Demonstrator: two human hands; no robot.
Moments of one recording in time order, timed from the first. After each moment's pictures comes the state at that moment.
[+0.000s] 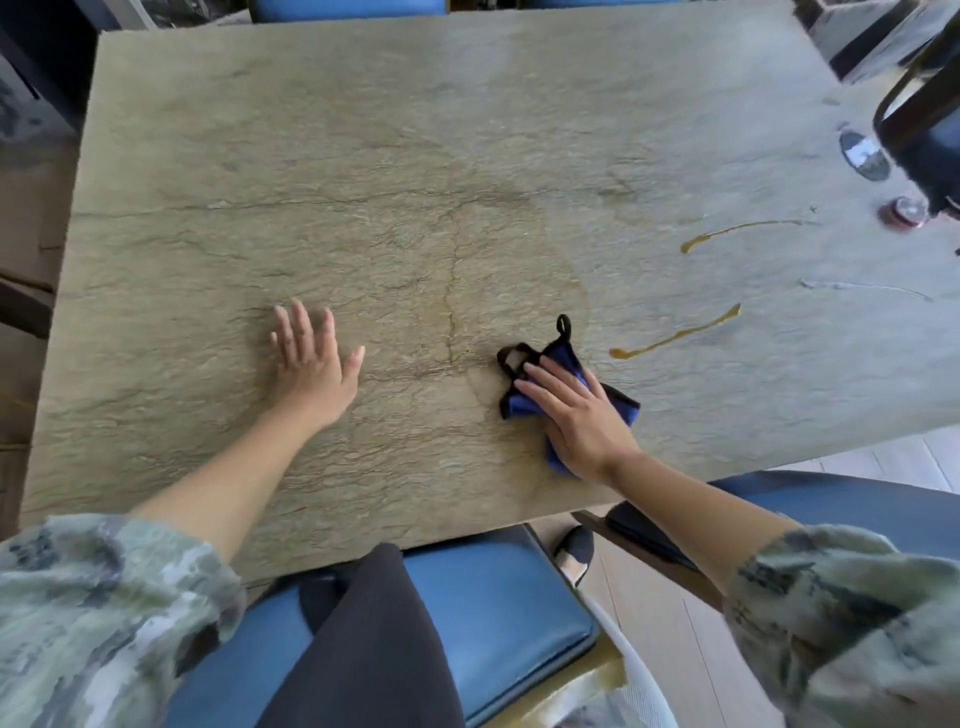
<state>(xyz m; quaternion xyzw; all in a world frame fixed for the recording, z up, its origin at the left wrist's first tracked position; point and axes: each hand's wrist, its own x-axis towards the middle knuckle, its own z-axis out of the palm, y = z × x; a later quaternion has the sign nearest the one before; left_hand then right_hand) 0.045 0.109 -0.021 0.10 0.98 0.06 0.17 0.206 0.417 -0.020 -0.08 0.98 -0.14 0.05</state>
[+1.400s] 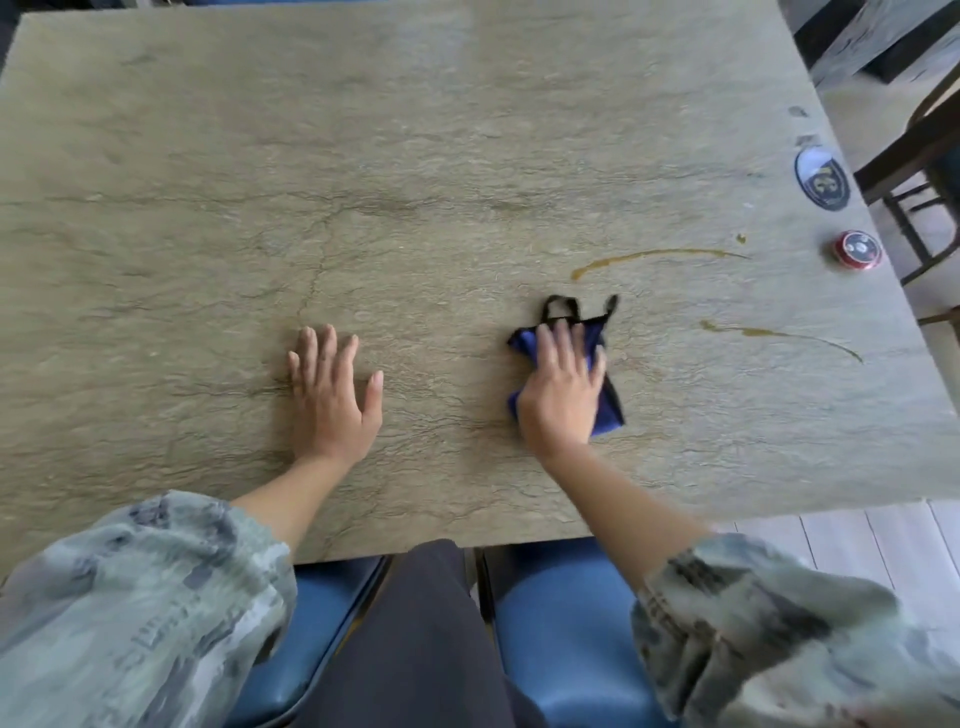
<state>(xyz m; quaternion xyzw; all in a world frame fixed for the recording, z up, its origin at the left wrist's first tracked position) 0.128 0.323 -0.044 0.08 0.98 0.16 -0.06 0.174 0.572 -0.020 0.20 0.97 -0.16 -0.01</state>
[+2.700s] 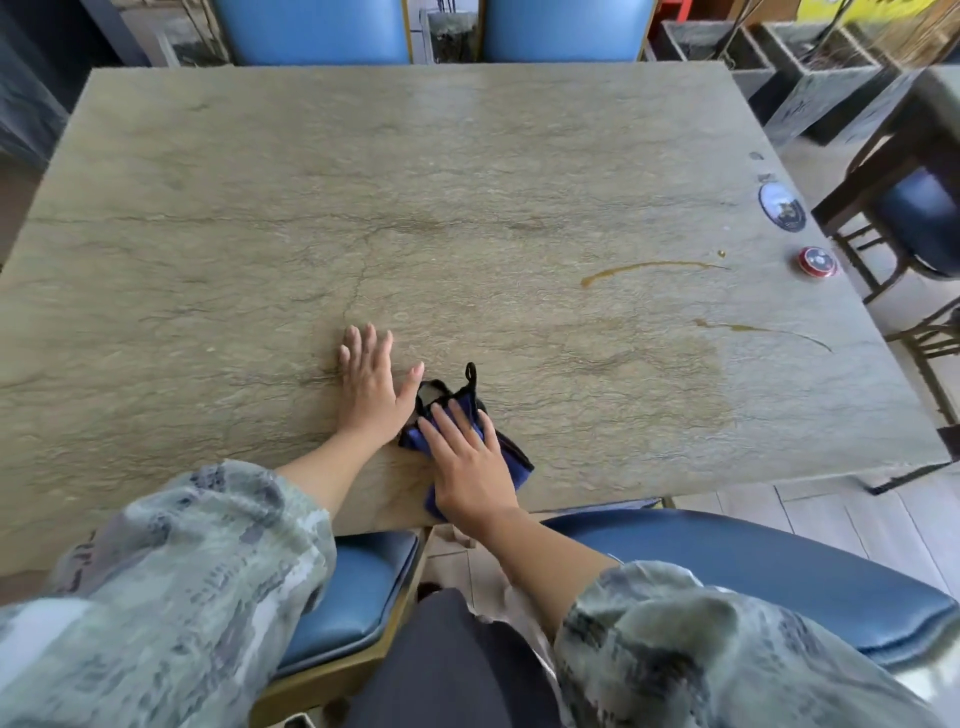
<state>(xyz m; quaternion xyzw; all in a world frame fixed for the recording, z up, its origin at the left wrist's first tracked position) 0.126 0.308 -0.032 0.10 0.97 0.22 0.04 0.254 0.436 -0.022 -0.08 0.98 -0.18 0.05</state>
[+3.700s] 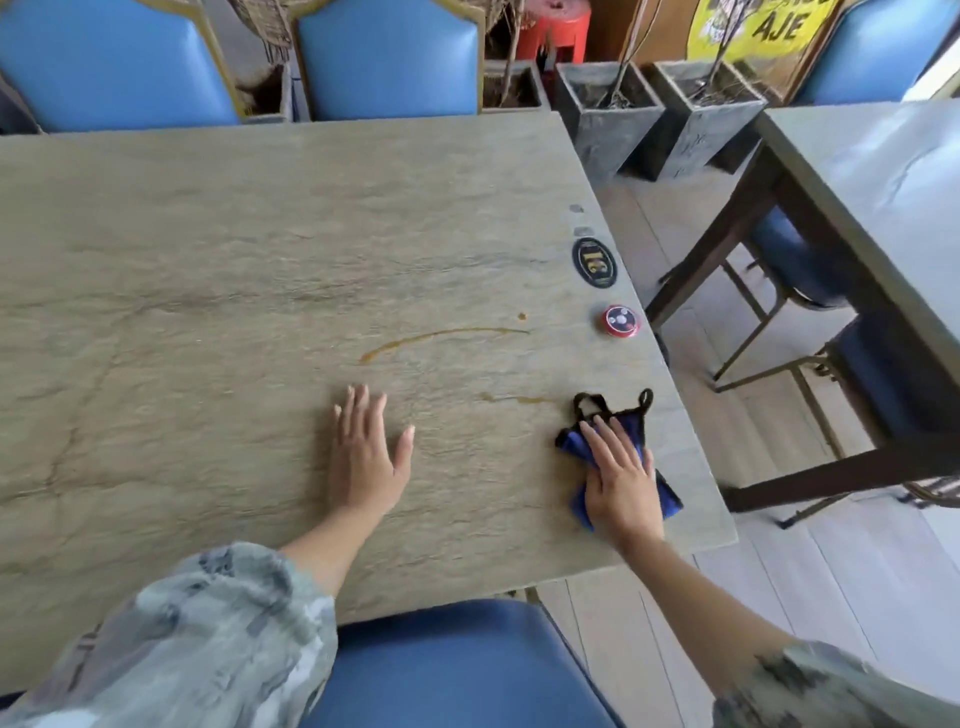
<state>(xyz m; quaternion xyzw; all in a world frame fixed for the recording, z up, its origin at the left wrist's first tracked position) 0.163 0.611 -0.056 0.14 0.96 0.23 -0.04 0.299 0.901 -0.030 0.17 0.96 -0.20 -0.05</state>
